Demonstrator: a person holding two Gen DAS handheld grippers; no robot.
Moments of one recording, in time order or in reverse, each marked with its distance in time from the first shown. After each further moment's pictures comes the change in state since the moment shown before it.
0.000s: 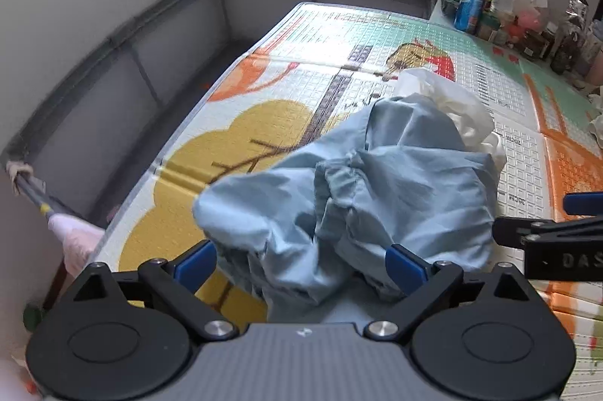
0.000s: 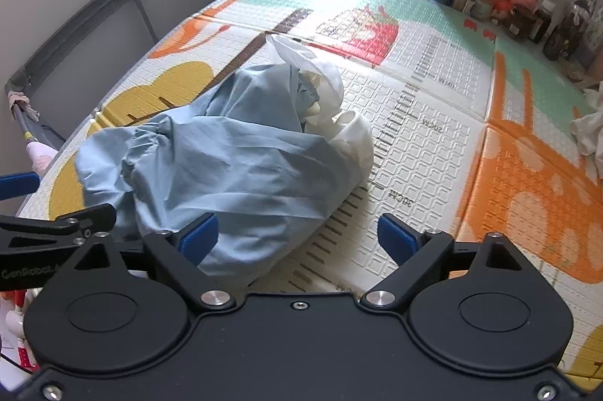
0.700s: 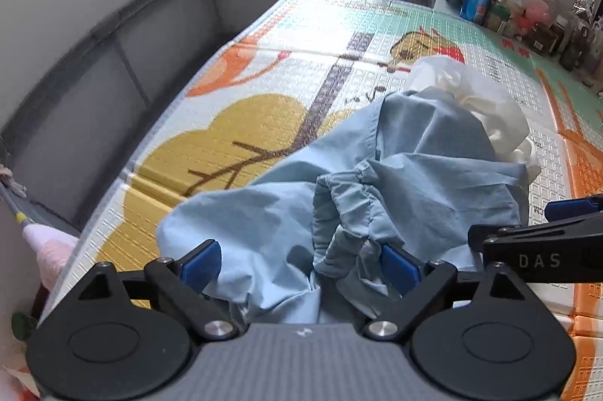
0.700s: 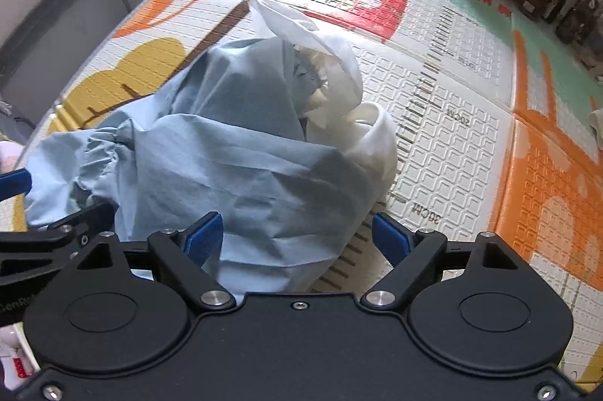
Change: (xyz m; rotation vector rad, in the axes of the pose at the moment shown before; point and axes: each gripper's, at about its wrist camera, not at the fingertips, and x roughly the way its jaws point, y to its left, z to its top) left arm 0.063 -0.003 0.017 0.018 0.032 -0.049; right arm 0.081 0.011 0.024 0.014 0.100 -0.055
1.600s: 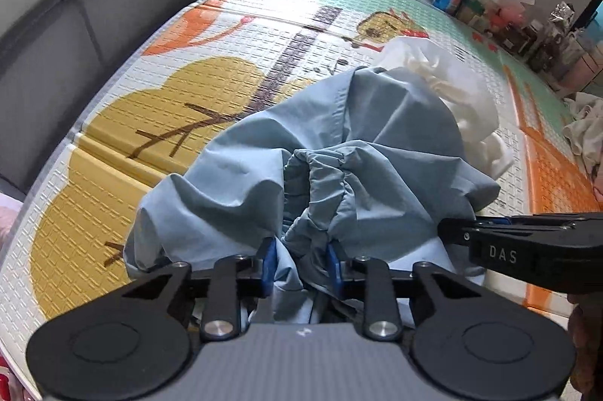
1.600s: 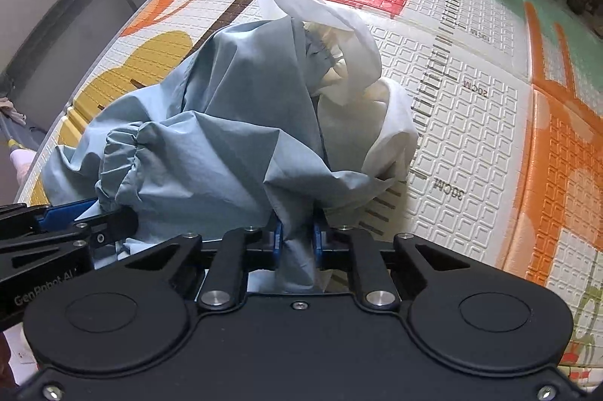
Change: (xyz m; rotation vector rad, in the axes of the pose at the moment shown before) left arm 0.009 0.002 -0.005 -0.052 0.094 -0.189; right arm 0.009 -0.010 -0.012 0.055 0.027 0.079
